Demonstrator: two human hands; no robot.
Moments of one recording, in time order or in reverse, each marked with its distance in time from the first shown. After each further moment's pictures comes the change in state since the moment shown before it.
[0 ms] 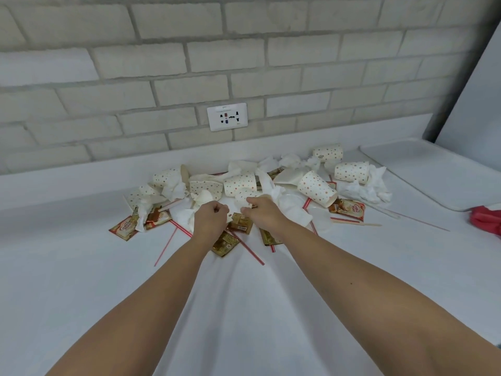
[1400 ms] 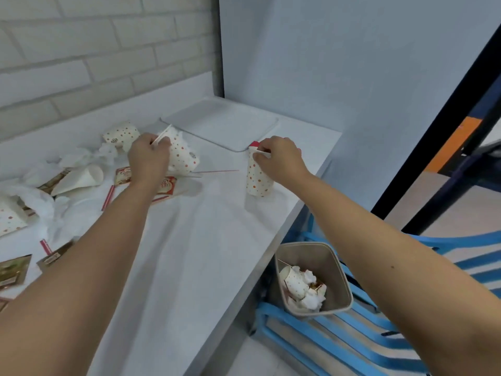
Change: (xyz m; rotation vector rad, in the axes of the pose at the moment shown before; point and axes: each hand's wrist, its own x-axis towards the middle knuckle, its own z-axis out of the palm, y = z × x) left_hand -0.080 0.182 0.224 -0.142 -0.306 0.432; right_hand -0.212 0.141 -0.267 -0.507 0.848 0.318
